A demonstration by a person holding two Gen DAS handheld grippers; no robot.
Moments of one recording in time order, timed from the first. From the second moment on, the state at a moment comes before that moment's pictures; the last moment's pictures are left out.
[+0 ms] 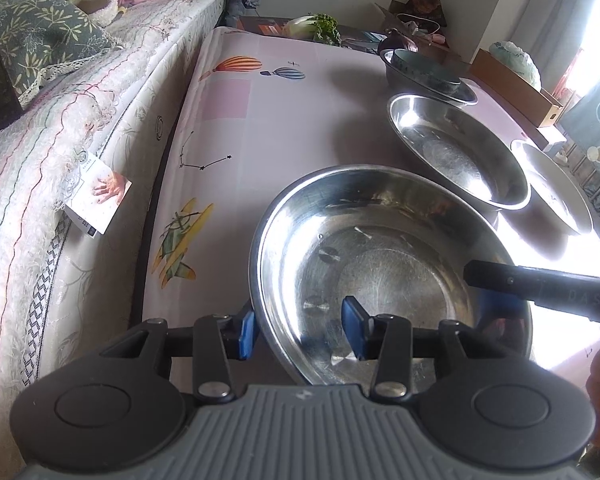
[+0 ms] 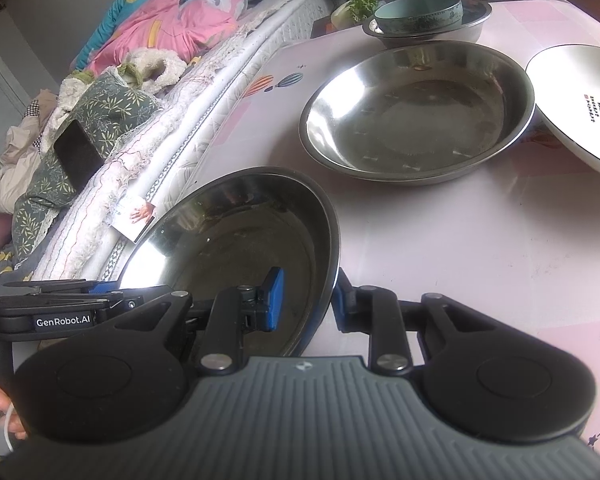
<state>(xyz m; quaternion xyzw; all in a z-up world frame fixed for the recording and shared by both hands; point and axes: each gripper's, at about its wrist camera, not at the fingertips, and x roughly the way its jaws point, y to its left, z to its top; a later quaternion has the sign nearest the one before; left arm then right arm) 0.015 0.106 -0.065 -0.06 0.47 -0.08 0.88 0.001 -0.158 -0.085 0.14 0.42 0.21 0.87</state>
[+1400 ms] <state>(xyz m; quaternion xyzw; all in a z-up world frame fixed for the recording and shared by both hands) 0.019 0.093 -0.068 0.00 0.47 -0.08 0.88 -0.004 -0.159 -0.087 0.11 0.41 0.20 0.88</state>
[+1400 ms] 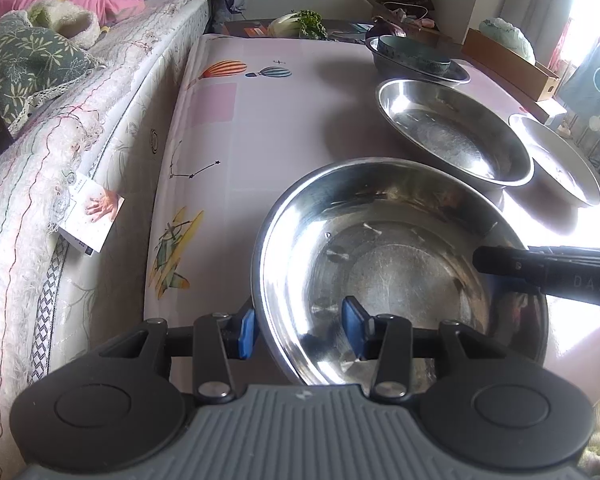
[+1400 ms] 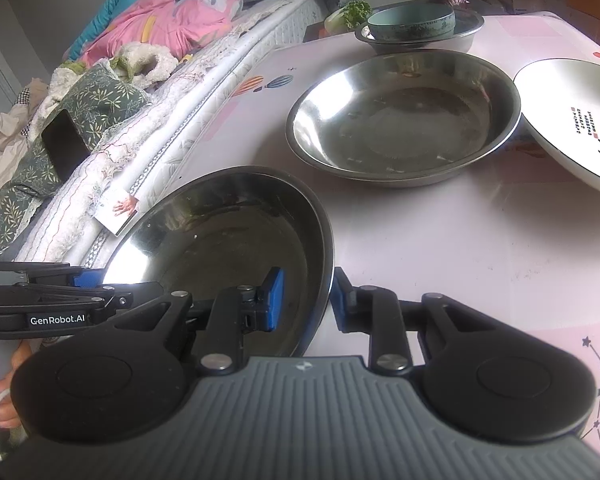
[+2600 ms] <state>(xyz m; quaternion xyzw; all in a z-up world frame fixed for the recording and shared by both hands) 0.012 0.092 -0.060 0.00 0.45 -0.10 0.89 -0.007 -0.166 -0.084 0.10 0.40 0.20 0.89</state>
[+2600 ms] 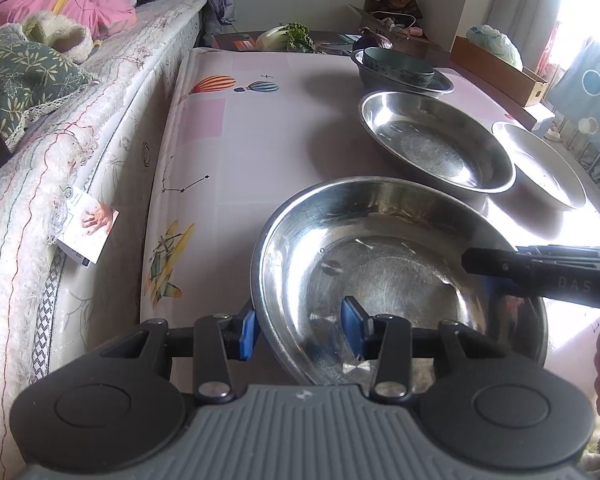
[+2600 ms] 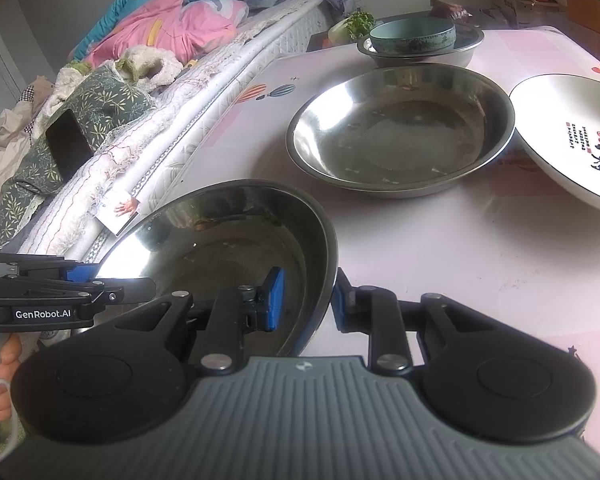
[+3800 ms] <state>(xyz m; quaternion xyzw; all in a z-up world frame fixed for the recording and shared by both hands) 0.015 0.109 -0.054 -0.04 0.44 -0.11 0.89 -0.037 -0.161 -0.079 0.00 0.37 0.19 0.91</state>
